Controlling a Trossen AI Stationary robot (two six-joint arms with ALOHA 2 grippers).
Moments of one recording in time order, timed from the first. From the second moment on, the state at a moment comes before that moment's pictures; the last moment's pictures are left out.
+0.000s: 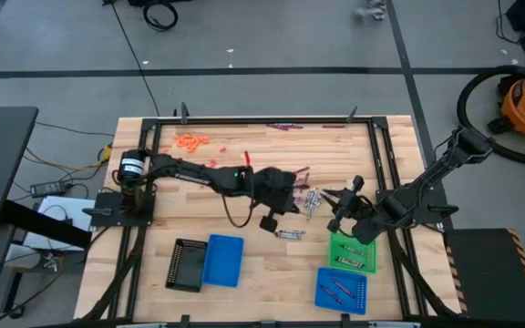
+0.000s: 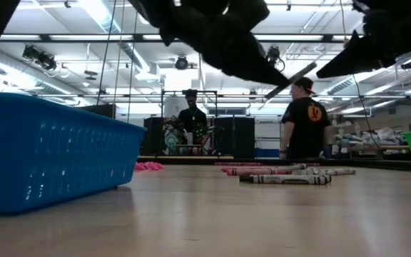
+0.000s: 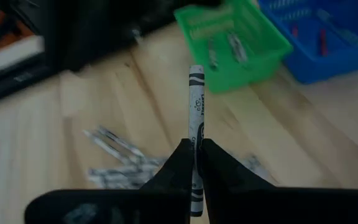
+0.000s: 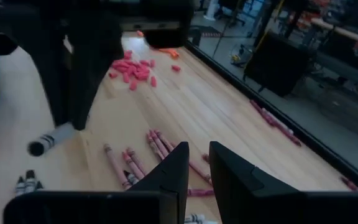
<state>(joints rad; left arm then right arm) -0.01 1.94 1.39 -0.02 0.19 0.40 0.60 1.09 0.50 -0.21 1.13 0.55</state>
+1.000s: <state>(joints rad) -0.13 2.38 2.09 -0.36 0.20 0.27 0.52 0.79 0.51 -0.36 1.21 0.60</state>
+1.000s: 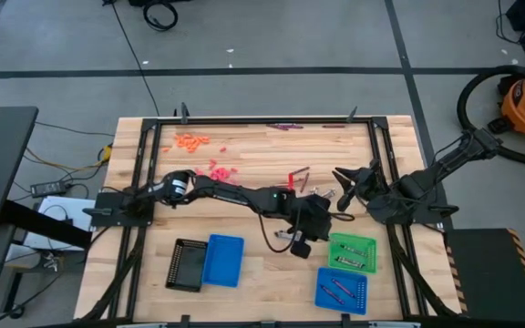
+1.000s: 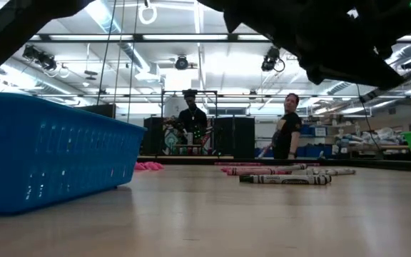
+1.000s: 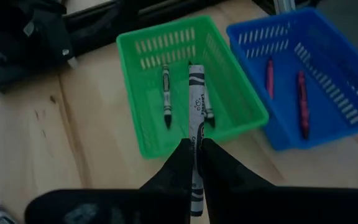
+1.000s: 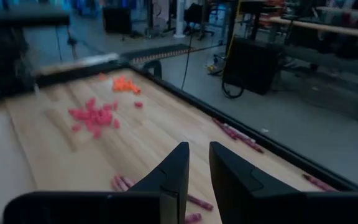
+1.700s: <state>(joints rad) -0.16 2.51 2.09 0.14 0.15 0.13 0.52 0.53 0.51 -0.47 1.16 0.57</state>
